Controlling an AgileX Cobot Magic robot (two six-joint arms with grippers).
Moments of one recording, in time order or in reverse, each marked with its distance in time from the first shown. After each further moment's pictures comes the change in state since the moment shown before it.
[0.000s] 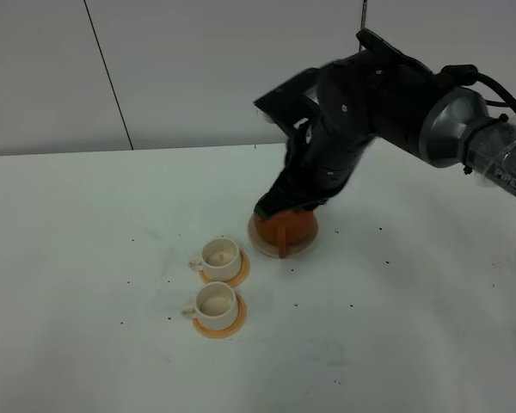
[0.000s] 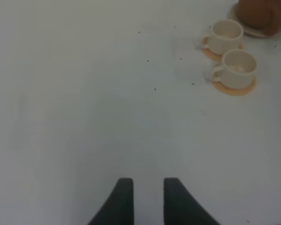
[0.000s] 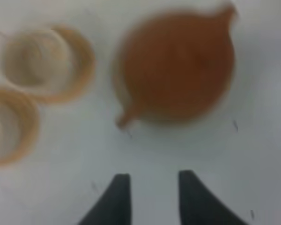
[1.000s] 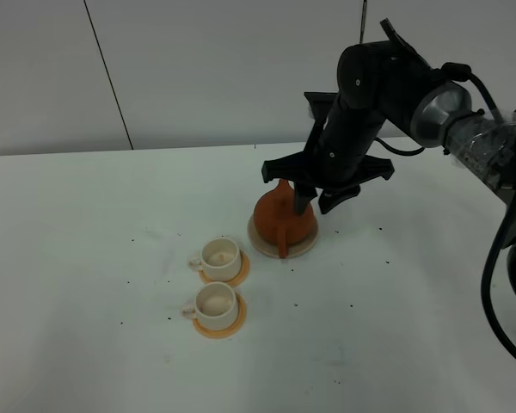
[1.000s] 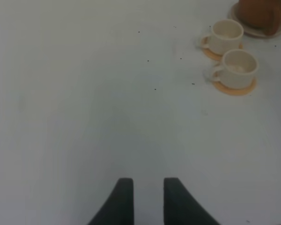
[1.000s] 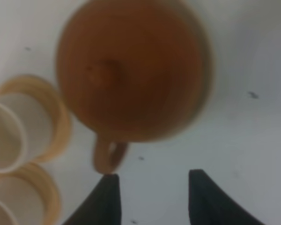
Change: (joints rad) left arm 0.000 0.000 0.000 0.000 0.000 0.000; right arm -0.121 0.271 -0.357 0.213 0.207 0.320
